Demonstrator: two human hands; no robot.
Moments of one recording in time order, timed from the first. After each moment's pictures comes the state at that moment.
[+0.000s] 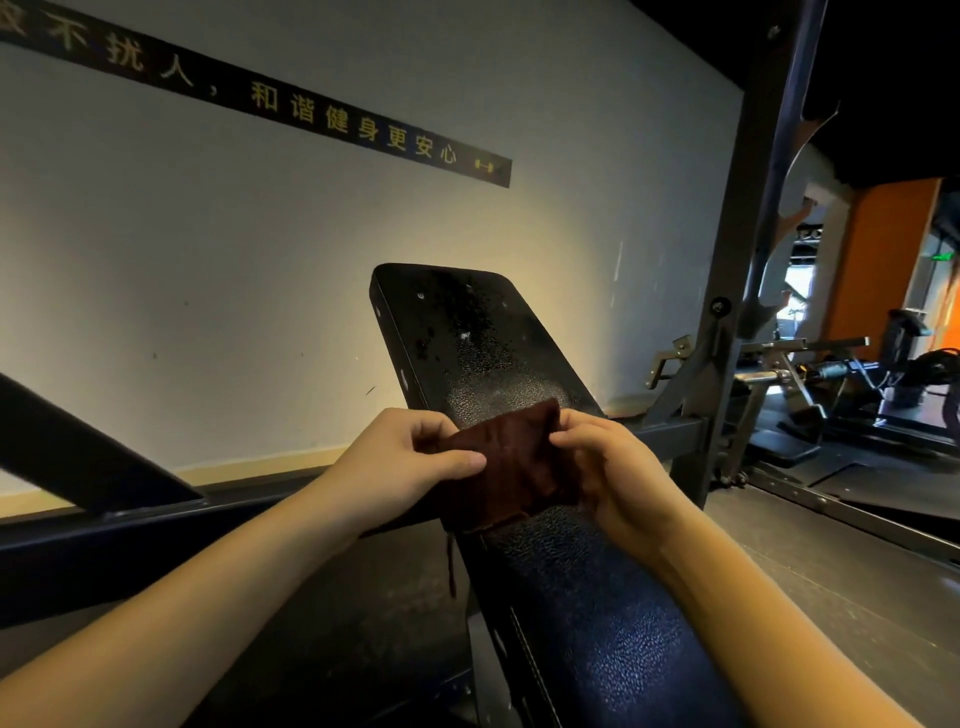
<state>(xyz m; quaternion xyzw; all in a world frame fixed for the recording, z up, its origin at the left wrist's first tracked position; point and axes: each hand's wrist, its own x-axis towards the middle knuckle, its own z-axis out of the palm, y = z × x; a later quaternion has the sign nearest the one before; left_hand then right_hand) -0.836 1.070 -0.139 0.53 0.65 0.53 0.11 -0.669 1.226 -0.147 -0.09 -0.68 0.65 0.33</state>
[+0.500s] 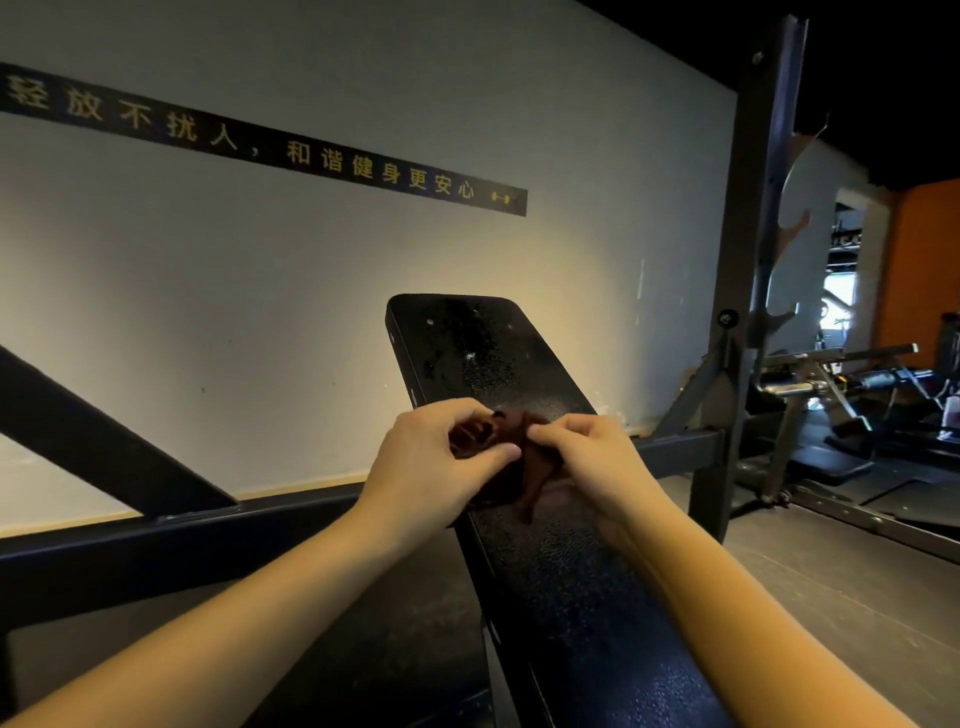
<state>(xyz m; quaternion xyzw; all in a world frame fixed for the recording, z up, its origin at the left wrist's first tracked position) -0.783 1.066 -0.135 0.58 0.62 0.51 -0.15 -0.657 1.196 -0.130 -0.20 -0.71 0.56 0.39</state>
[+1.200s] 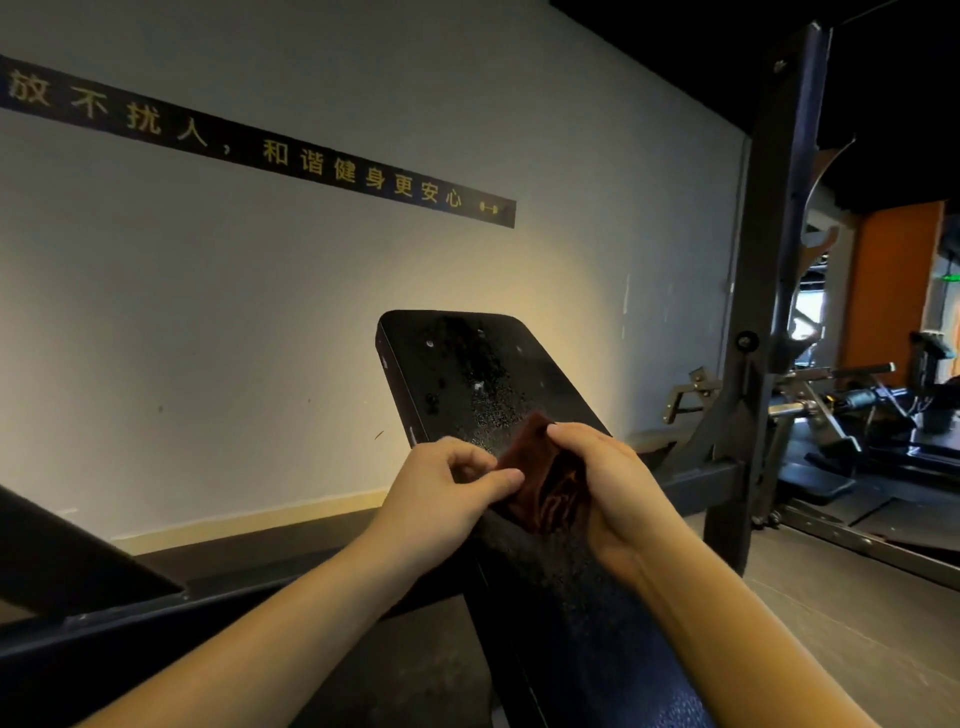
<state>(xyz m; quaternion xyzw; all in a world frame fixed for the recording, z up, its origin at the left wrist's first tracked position) -0.860 1.131 -0.135 0.48 0.64 0.60 0.06 -0.727 1.236 -0.115 -0.20 -0.60 0.65 0.42</state>
